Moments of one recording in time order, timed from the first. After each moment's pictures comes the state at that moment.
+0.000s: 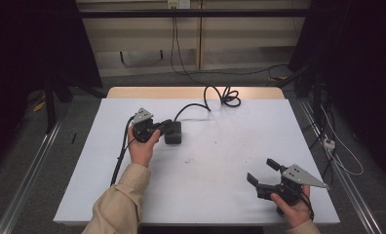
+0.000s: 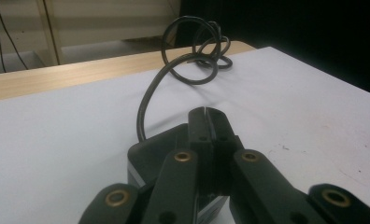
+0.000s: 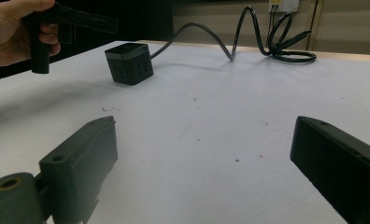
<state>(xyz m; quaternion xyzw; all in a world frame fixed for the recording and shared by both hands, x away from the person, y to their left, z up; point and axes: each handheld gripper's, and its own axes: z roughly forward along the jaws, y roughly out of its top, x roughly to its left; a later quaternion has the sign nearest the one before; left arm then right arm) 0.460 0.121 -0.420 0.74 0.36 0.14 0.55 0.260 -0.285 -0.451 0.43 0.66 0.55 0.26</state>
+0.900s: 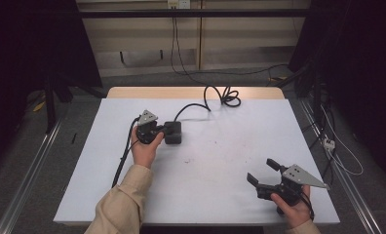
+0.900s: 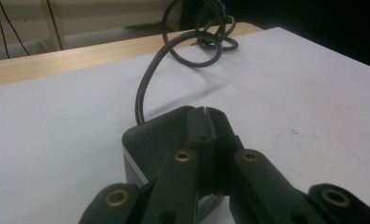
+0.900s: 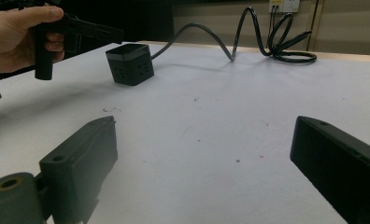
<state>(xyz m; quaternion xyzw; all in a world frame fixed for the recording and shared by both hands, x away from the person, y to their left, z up) 0.460 0.114 -0.429 0.76 0.36 0.15 0.52 0.259 -0.284 -0.451 0.43 0.66 0.55 0.26</state>
